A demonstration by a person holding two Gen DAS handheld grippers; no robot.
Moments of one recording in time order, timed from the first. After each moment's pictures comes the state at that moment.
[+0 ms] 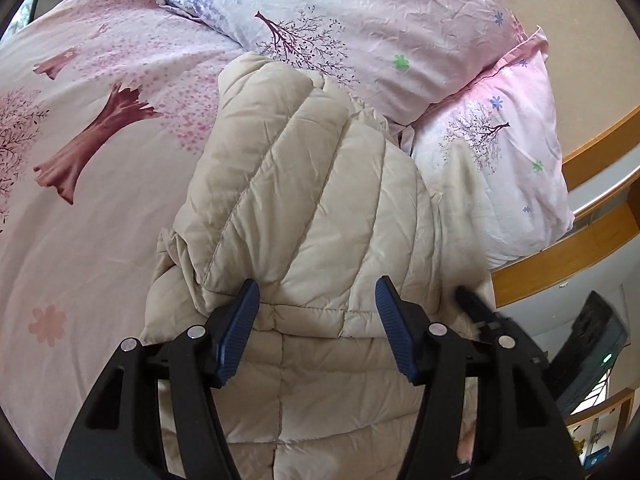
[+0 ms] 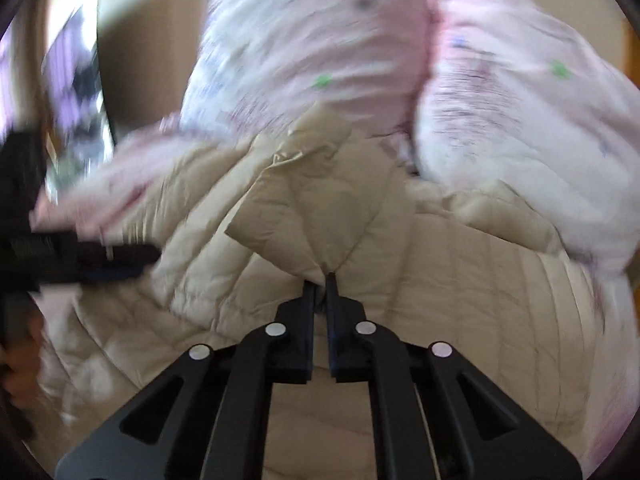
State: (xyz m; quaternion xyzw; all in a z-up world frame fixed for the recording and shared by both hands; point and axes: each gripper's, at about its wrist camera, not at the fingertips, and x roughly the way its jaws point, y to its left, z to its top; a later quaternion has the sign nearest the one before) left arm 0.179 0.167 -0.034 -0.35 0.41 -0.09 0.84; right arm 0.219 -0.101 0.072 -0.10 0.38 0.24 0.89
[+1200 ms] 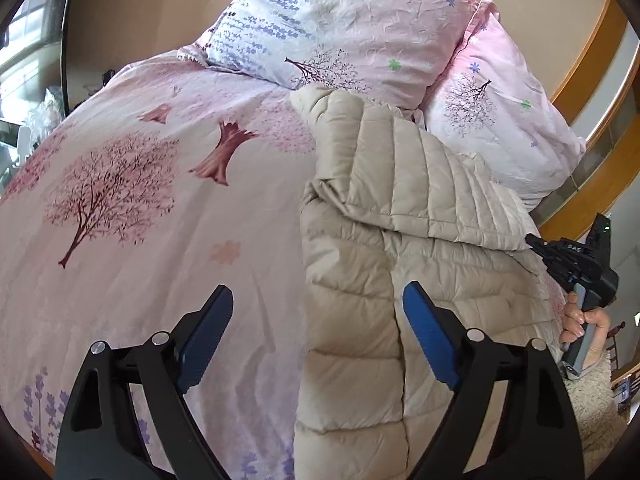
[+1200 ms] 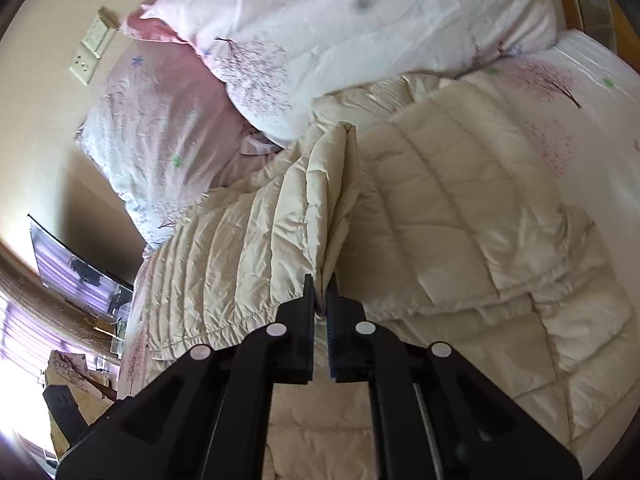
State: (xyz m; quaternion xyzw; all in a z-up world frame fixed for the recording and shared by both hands) left arm 0.066 0.199 0.005 -0.21 0.40 -0.06 0.89; right arm 0.241 -0.281 0.043 0.23 0.47 0.16 0.84
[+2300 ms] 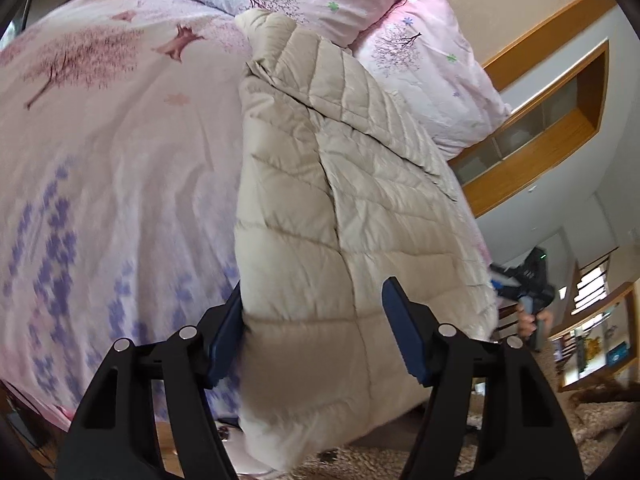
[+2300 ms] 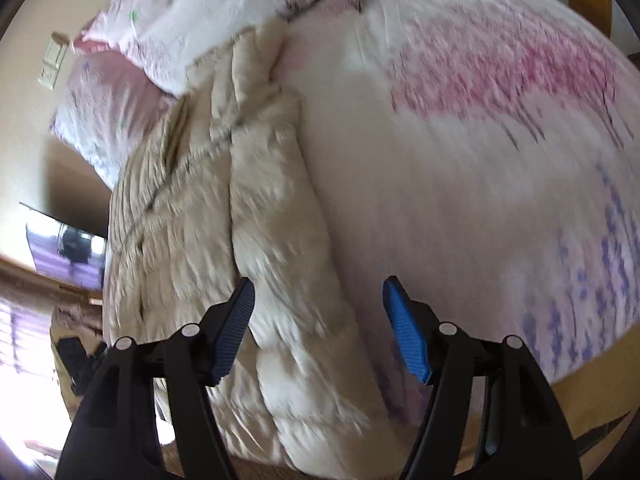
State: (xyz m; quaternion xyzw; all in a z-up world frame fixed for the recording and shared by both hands) left arm -0.015 0.185 -0.030 -0.28 0.43 -0.21 0.83; right arm 0.113 -0.489 0.016 0.23 0.59 0.14 0.76
